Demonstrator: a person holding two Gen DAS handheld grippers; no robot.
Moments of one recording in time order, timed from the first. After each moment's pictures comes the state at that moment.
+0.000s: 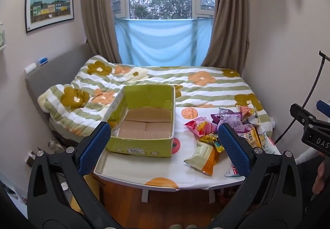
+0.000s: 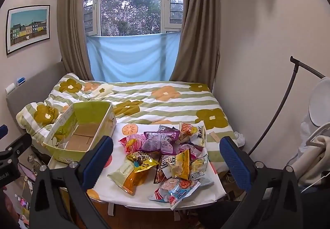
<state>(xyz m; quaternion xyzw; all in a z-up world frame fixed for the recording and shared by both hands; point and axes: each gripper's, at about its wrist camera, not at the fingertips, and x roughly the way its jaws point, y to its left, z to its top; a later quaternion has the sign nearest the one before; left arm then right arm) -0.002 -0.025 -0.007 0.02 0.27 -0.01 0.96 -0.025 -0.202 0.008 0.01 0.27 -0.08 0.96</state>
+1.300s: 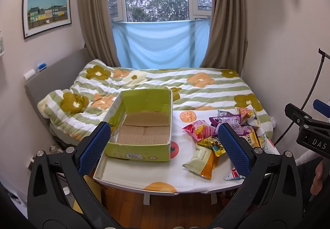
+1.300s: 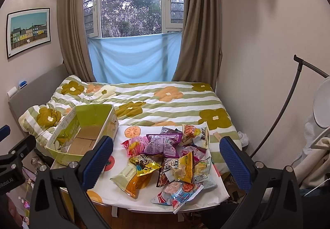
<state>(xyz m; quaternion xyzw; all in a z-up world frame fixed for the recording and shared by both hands) 0.003 -0.030 0.003 0.03 0.26 -0.02 0.96 -0.015 -0.201 0.010 0.02 0.28 -0.07 0.96</state>
